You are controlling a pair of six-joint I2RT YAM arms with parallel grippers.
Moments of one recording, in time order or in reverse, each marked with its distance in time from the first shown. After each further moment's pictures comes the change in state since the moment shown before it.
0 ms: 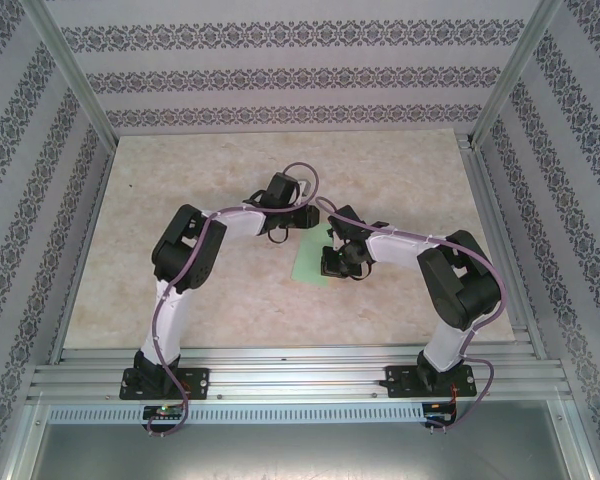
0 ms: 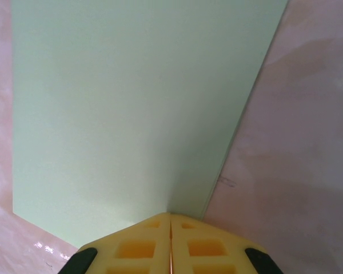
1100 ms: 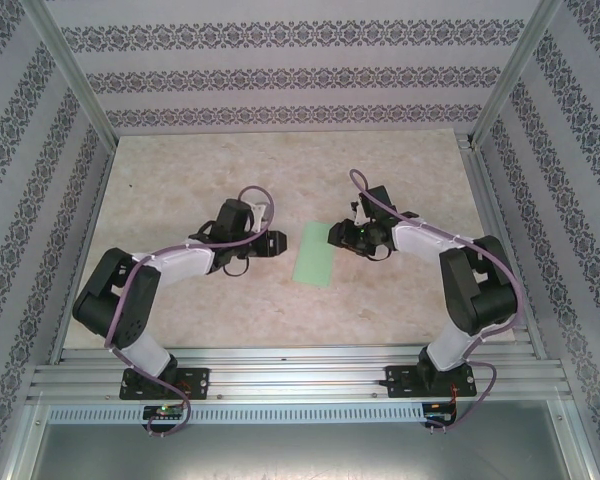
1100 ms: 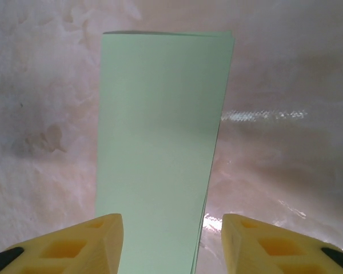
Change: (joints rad) left arm 0.039 -0.603 -0.674 0.092 0.098 -0.043; right arm -0.204 -0.058 0.008 0.145 -0.113 0.031
